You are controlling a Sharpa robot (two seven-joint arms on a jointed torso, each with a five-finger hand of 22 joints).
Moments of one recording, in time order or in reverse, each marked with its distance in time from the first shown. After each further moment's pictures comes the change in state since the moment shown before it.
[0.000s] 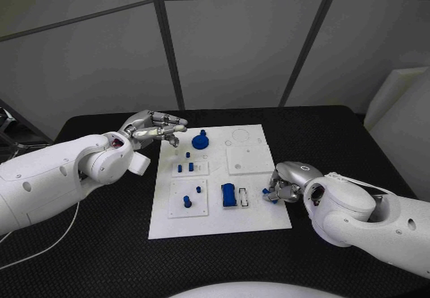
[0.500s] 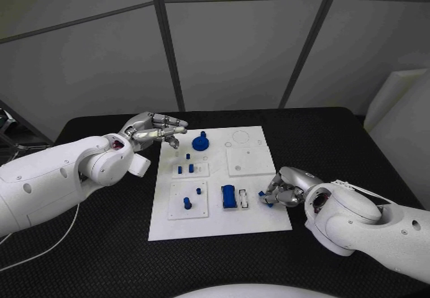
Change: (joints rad) left arm 0.000 0.000 0.000 0.000 0.000 0.001 -0.001; left_hand 0.000 0.000 0.000 0.000 0.000 0.000 0.000 0.000 0.000 0.000 0.000 0.000 0.000 0.000 0.000 0.000 0.000 0.000 0.000 0.000 0.000 0.000; right arm -0.012 -0.017 -0.010 0.033 0.203 -0.156 -0.009; right_hand -0.018 0.039 -0.015 0.024 0.064 0.002 -0.010 -0.002 -0.059 0.000 0.000 0.000 0.018 -0.003 -0.002 0.005 0.000 0.000 0.004 -0.004 0.000 0.000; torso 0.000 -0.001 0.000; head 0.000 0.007
